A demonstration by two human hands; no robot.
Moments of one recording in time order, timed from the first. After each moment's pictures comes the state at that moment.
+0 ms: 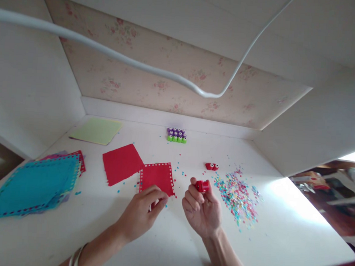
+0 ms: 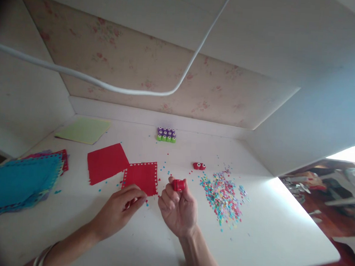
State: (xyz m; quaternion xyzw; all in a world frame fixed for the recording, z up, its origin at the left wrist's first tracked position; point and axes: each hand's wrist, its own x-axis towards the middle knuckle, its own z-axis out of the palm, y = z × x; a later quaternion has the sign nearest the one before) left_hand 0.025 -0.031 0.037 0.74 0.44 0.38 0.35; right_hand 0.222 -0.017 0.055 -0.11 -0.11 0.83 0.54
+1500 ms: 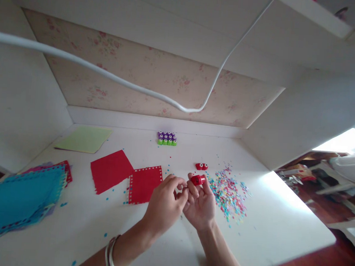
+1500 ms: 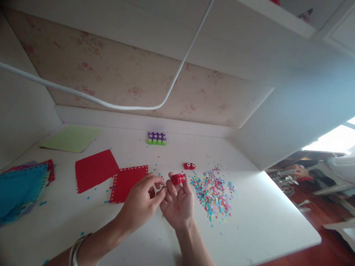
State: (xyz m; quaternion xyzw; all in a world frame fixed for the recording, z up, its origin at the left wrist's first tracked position) left_hand 0.115 -0.011 0.080 0.70 0.47 0.44 0.32; right_hand 0.249 -0.006 0.053 -0.15 -0.14 0.80 0.57
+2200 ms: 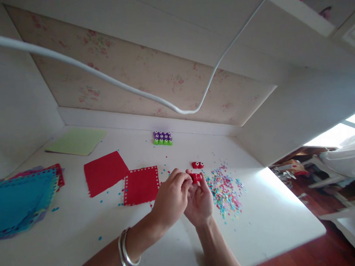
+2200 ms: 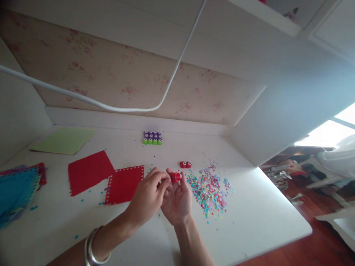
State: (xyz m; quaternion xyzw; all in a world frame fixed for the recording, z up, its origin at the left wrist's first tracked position) left_hand 0.141 0.002 0.081 0.72 0.45 0.45 0.27; right_hand 0.259 -0.002 0.054 -0.17 -0.12 0.78 0.59
